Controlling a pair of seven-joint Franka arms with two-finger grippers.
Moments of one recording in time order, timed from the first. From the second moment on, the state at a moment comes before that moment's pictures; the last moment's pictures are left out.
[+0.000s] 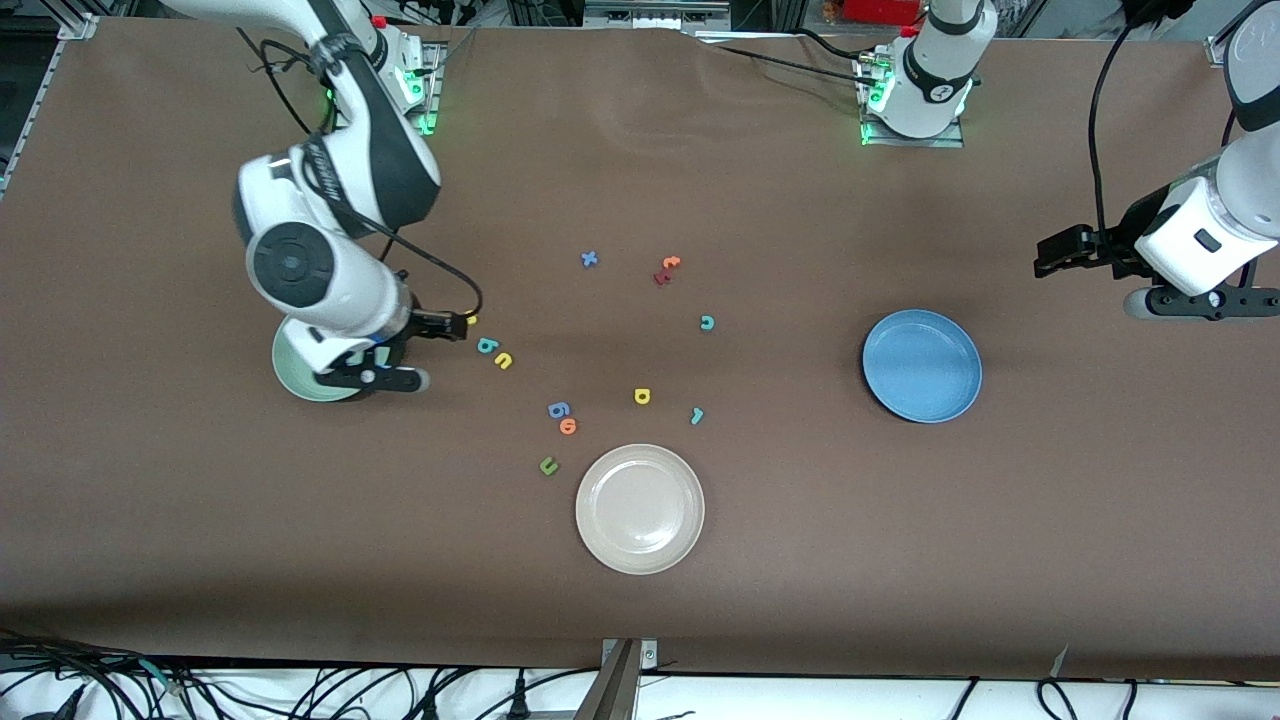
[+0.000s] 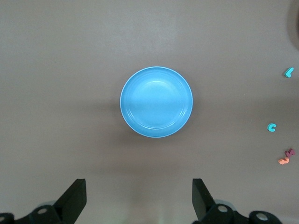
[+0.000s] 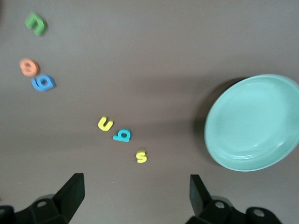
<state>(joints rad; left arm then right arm) 0.01 0.06 -0.03 -1.67 -0.04 1.57 -0.03 0.33 0.38 0.07 -1.71 -0.01 1.89 0.45</state>
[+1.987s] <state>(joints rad) 0.01 0.07 -0.09 -1.67 -0.04 1.57 -0.11 0.33 0.45 0.11 -2.16 0.00 2.46 0.45</state>
